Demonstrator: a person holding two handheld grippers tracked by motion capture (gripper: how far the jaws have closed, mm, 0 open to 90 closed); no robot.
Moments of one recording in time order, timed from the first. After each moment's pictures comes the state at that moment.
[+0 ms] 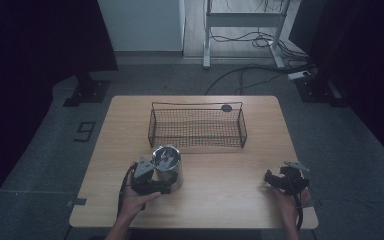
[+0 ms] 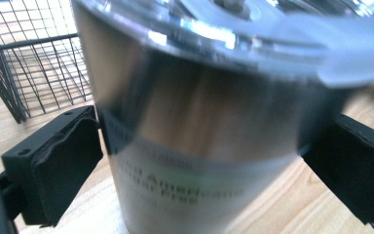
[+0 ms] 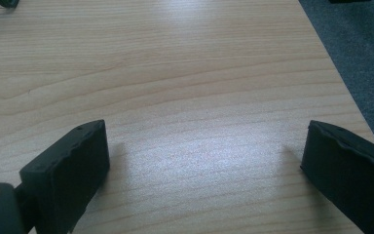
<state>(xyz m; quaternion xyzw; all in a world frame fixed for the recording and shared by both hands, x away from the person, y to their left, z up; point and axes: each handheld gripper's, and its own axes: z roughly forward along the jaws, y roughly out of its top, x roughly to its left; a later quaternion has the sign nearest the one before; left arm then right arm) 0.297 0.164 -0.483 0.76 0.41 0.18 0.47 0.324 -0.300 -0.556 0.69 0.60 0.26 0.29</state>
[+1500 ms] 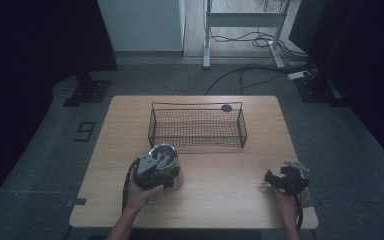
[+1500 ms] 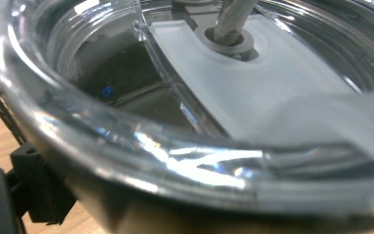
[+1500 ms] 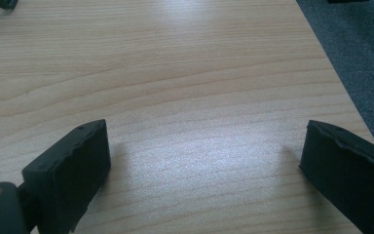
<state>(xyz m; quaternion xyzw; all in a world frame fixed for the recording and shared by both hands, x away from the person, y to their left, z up) 0.307 0.160 -0.478 0.75 0.40 0.21 0.49 0.324 -0.300 -0.556 0.70 0.60 0.26 0.29</state>
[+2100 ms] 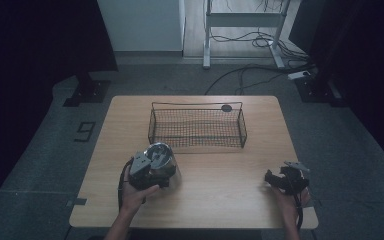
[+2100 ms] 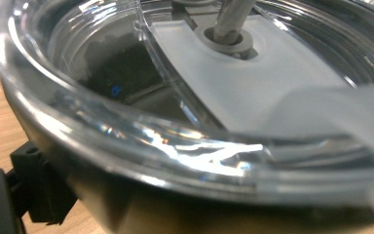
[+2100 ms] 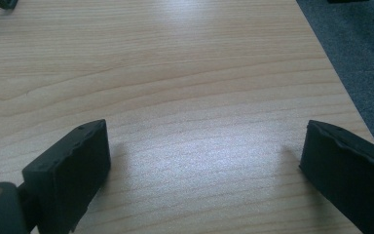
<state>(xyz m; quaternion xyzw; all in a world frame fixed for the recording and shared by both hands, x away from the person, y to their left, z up) 0.302 0.169 -0.471 0.74 0.41 0.20 0.50 0.323 -0.300 -0.556 0.70 0.60 0.26 0.29</state>
